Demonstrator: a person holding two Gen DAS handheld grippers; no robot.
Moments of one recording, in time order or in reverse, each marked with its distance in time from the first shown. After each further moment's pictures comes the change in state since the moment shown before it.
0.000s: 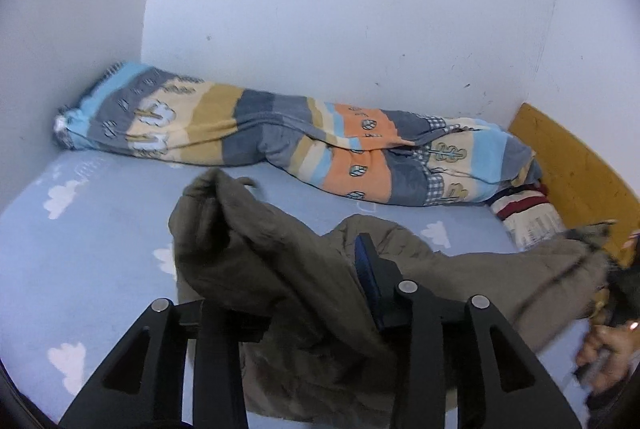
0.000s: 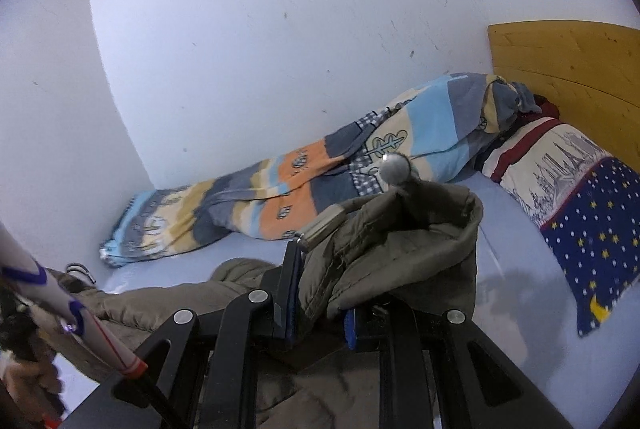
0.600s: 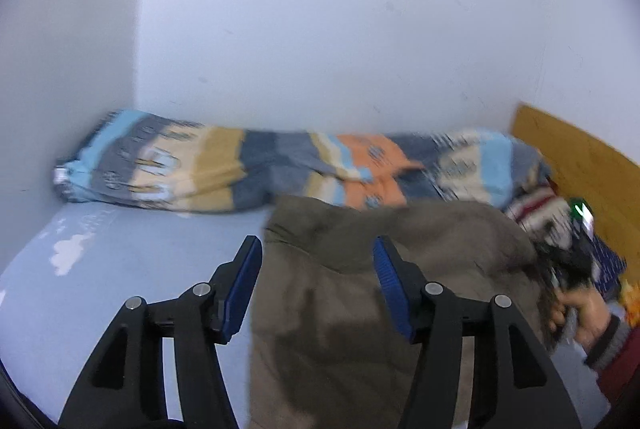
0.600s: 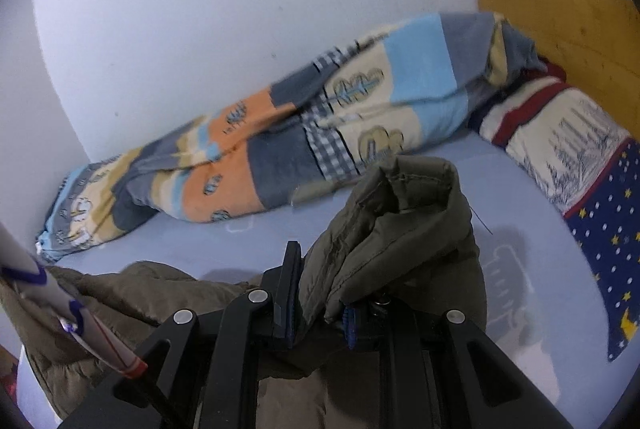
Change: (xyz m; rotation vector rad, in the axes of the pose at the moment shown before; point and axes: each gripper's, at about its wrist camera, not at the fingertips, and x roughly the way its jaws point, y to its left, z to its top) left arm 0.020 0.010 0.006 0.160 -0.111 0.027; right arm 0.179 -0.032 -0.008 0.047 0.184 -0.156
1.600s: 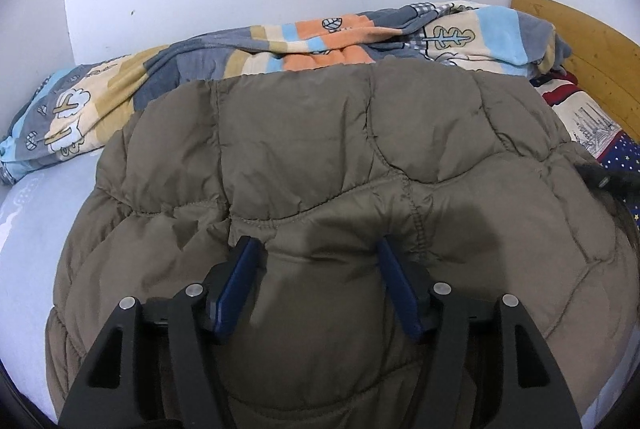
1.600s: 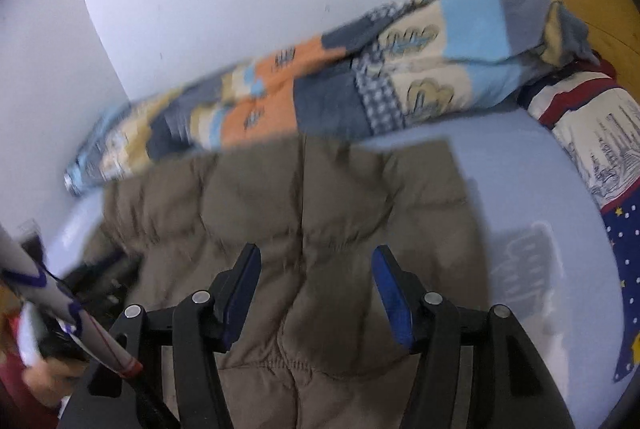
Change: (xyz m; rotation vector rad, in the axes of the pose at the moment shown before) left arm 0.197 -0.091 -0.107 0.130 0.244 0.015; right arm 0.011 0.021 -0.042 -0.188 0.138 0.124
